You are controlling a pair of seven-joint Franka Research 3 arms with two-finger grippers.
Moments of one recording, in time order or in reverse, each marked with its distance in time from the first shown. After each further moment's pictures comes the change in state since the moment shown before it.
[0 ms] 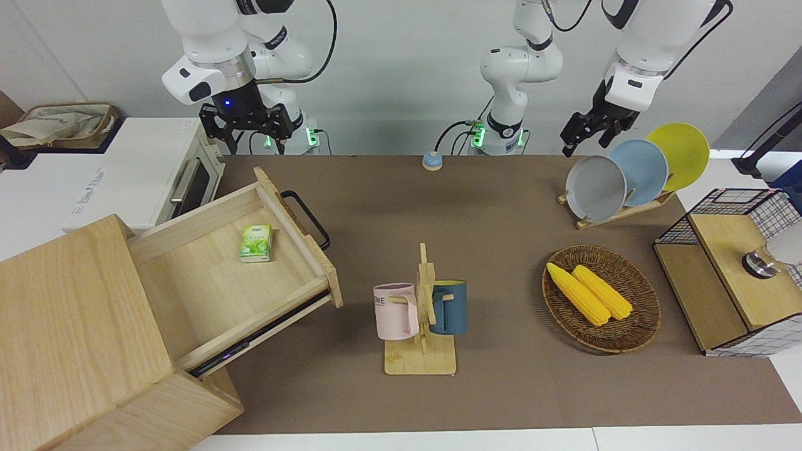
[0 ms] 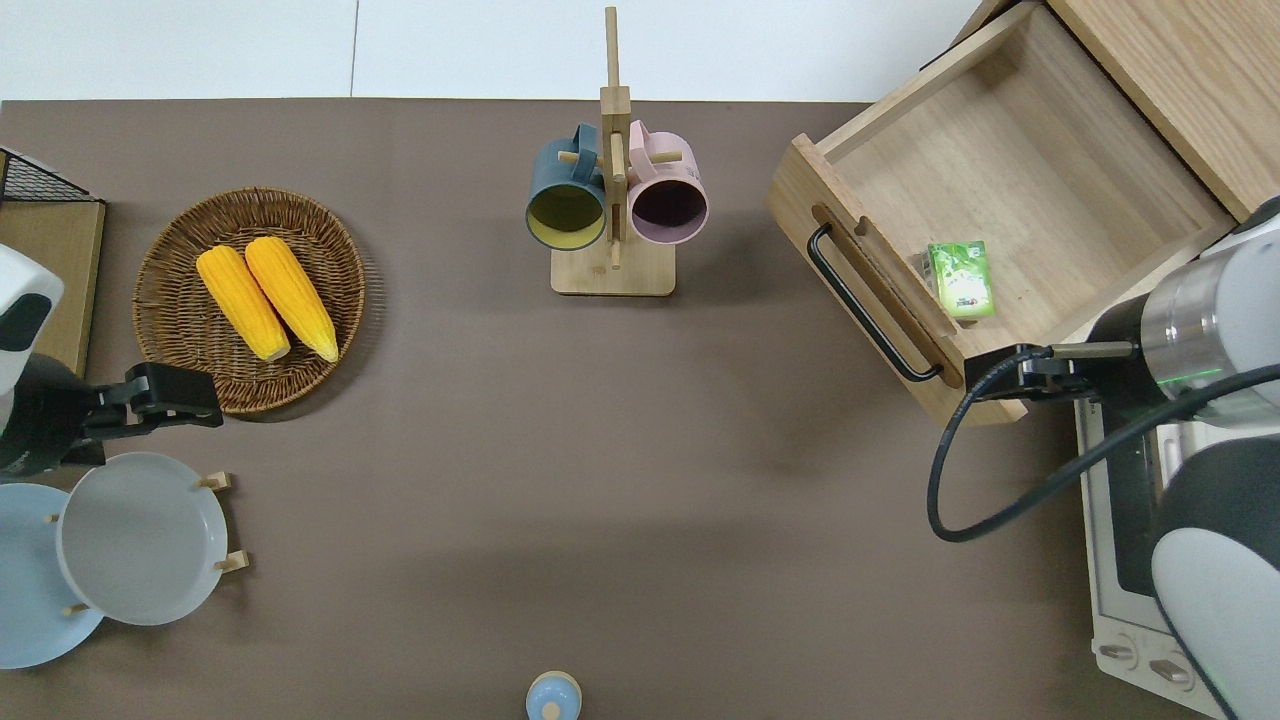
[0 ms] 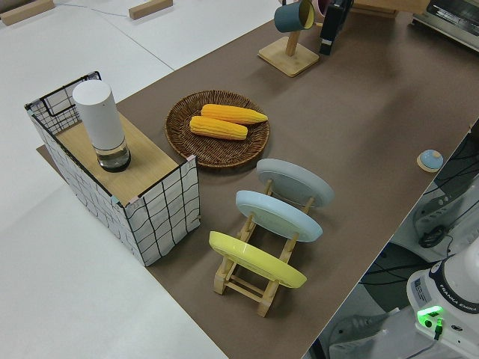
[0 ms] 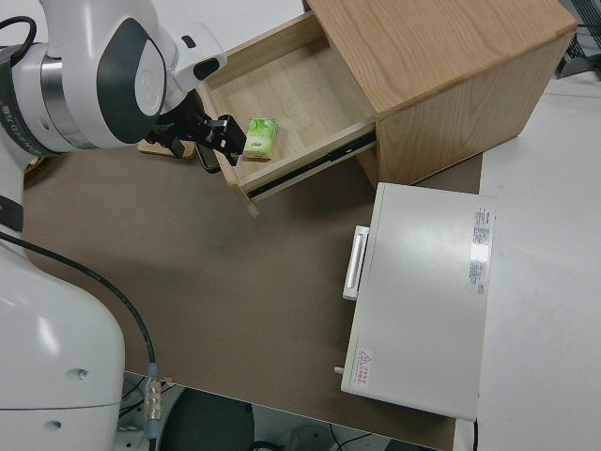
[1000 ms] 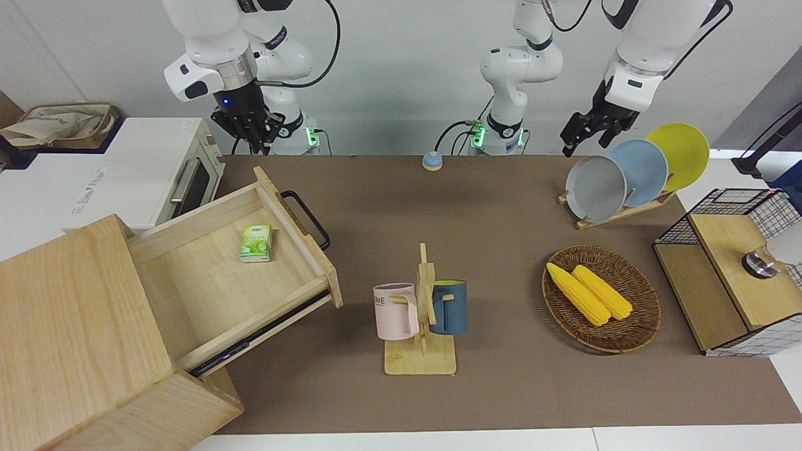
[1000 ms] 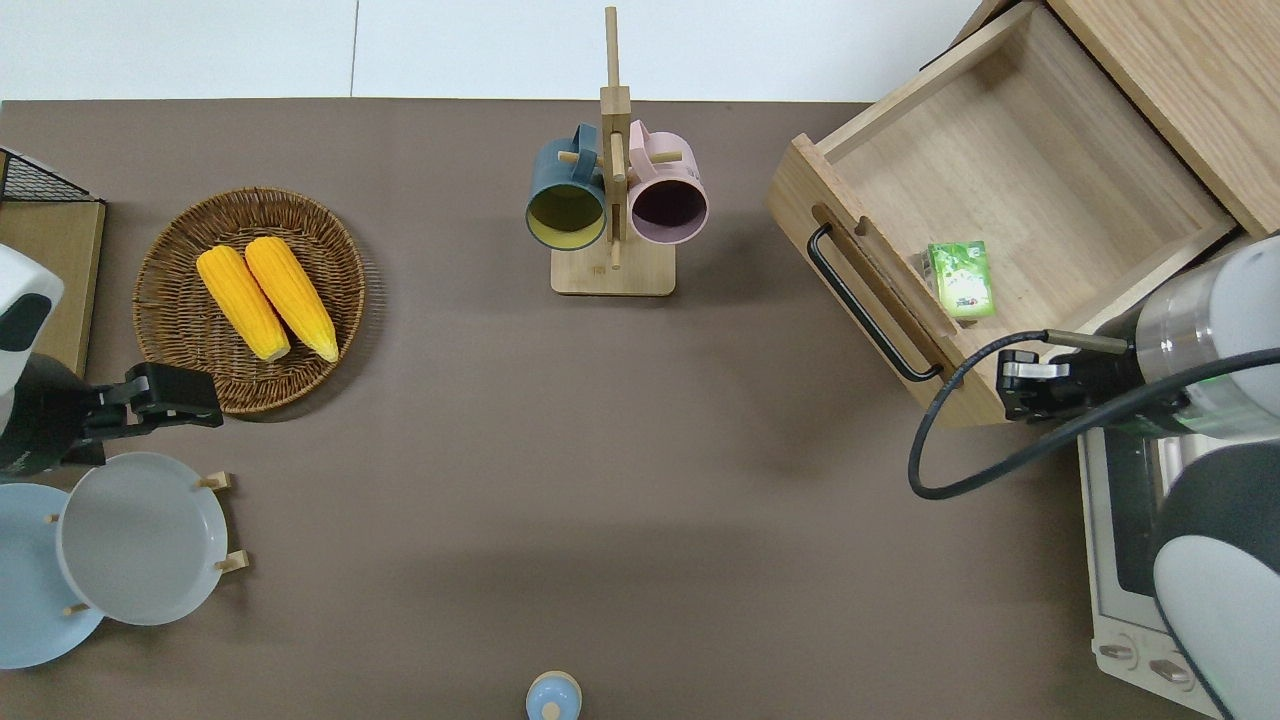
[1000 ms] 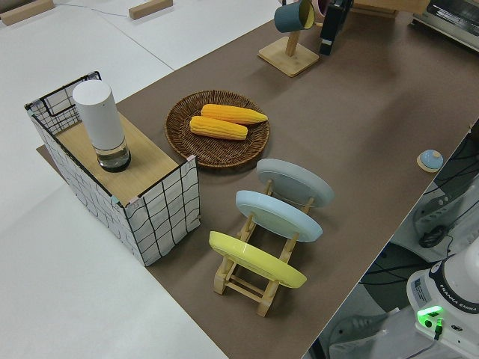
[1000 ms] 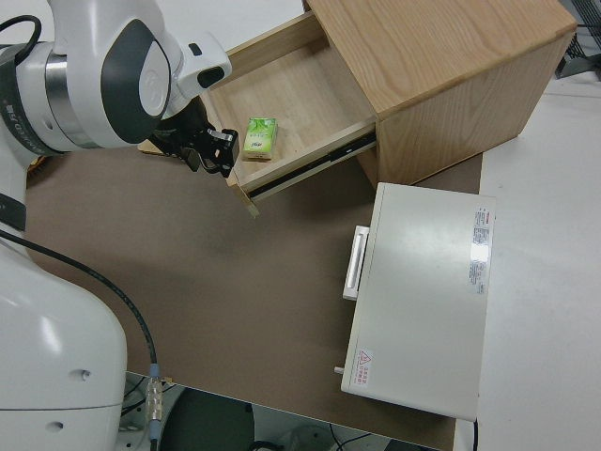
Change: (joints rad) left arm 0.000 0.000 0.000 0.000 0.000 0.000 0.000; right arm 0.005 0.000 0.004 0.009 0.009 -0.050 0.214
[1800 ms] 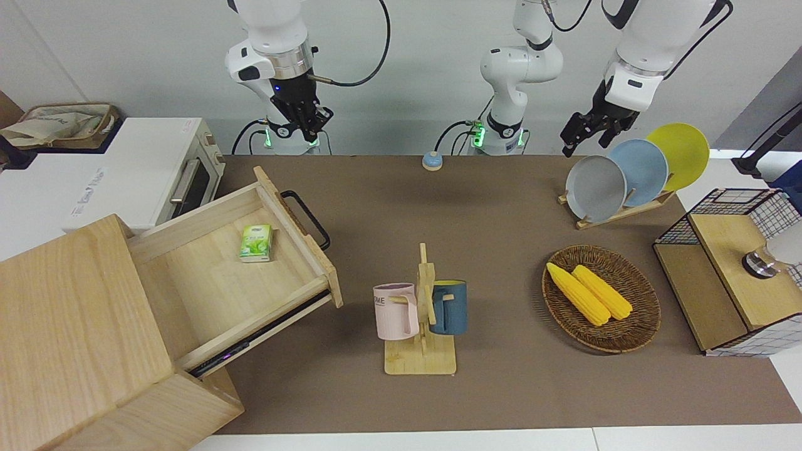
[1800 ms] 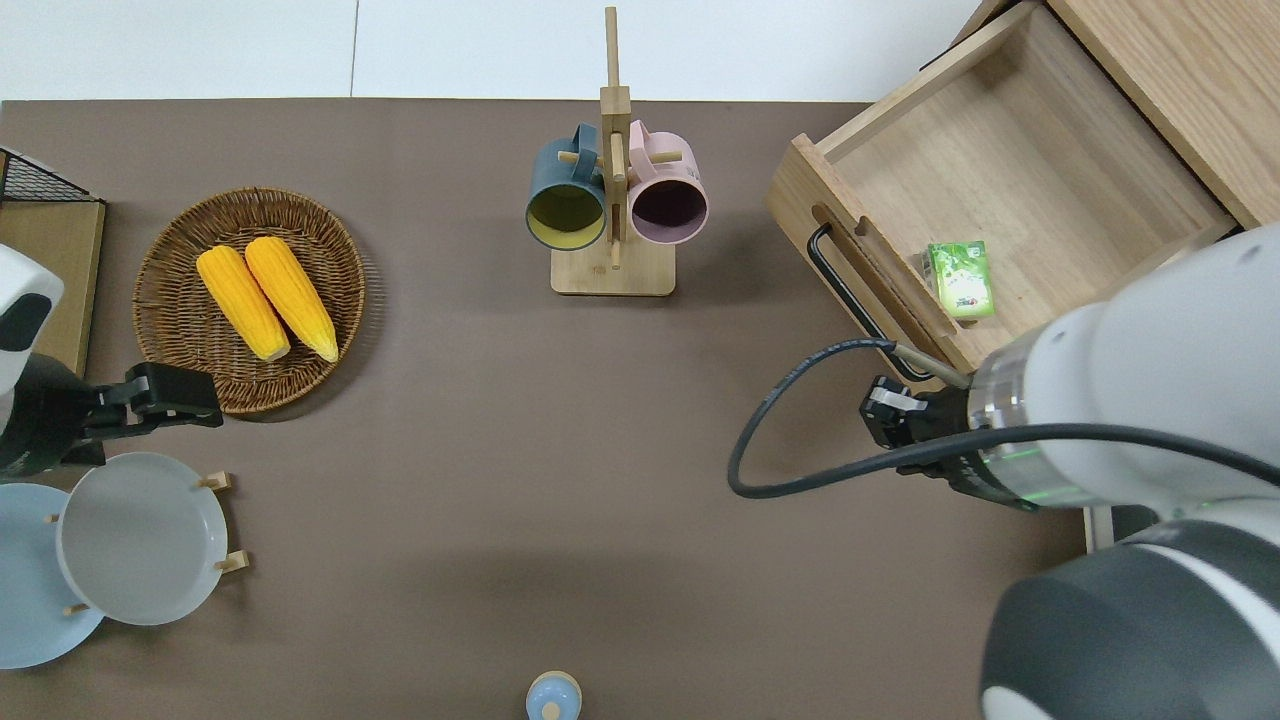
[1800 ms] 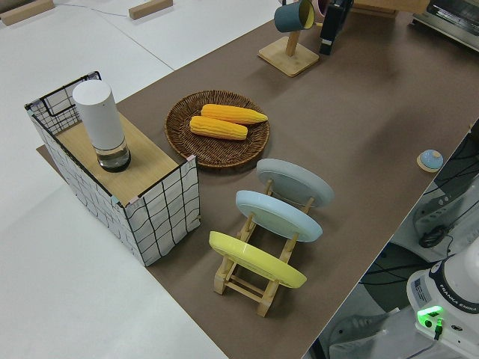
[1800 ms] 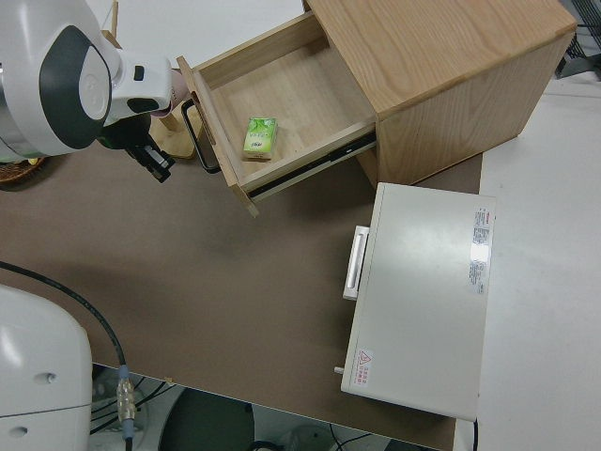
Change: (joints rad) left arm 0.000 0.000 0.000 0.000 0.000 0.000 0.000; right arm 0.154 -0.016 0.008 -0.029 0.056 0.009 0.498
